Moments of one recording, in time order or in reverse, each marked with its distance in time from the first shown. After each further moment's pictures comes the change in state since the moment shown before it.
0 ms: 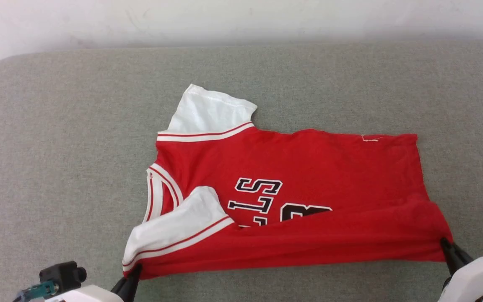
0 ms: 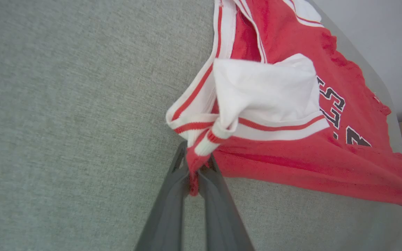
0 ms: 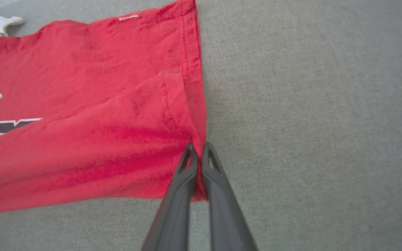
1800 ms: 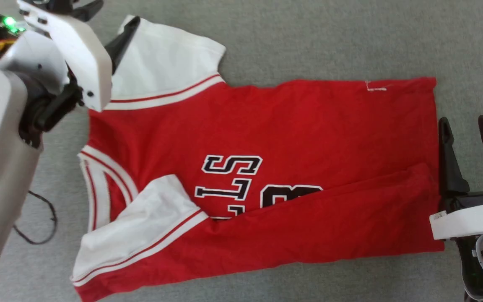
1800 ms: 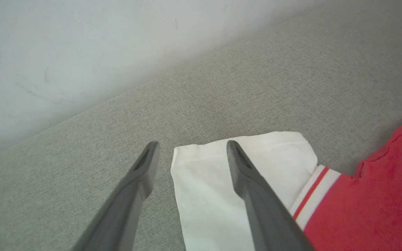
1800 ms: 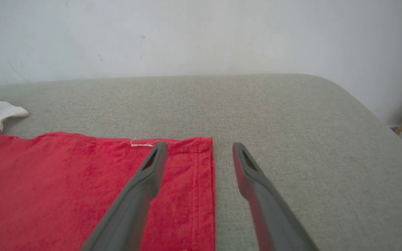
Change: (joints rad) left arm -1.139 0.172 -0.263 0.360 0.289 -0.353 0.287; right arm -0.233 -0.002 0.114 -0.098 -0.101 -0.001 -0.445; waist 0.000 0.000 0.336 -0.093
